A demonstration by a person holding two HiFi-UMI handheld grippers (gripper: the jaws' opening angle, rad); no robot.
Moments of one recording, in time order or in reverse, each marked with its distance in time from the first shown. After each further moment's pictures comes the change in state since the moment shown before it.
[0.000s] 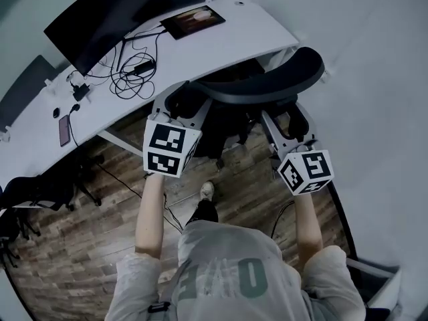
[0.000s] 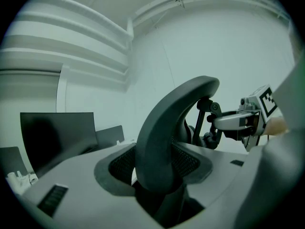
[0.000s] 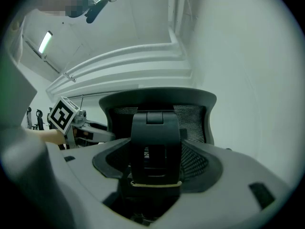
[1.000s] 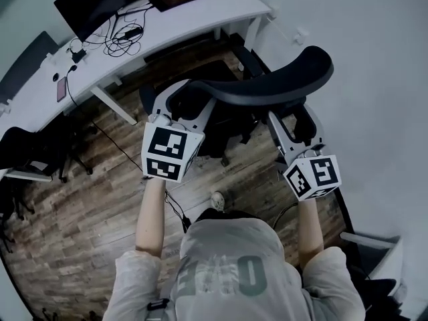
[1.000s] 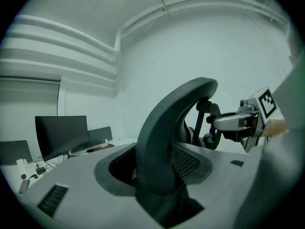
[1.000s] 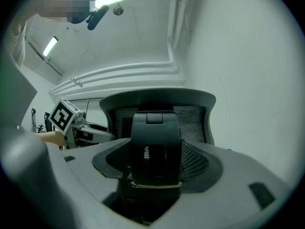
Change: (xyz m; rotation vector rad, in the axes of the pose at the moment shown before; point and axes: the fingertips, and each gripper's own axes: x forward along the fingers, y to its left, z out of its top) left arm -0.172 -0.244 0.021 -0.003 -0.032 -0.039; right arm -0.301 0.025 0.024 -0.004 -0.013 -0.031
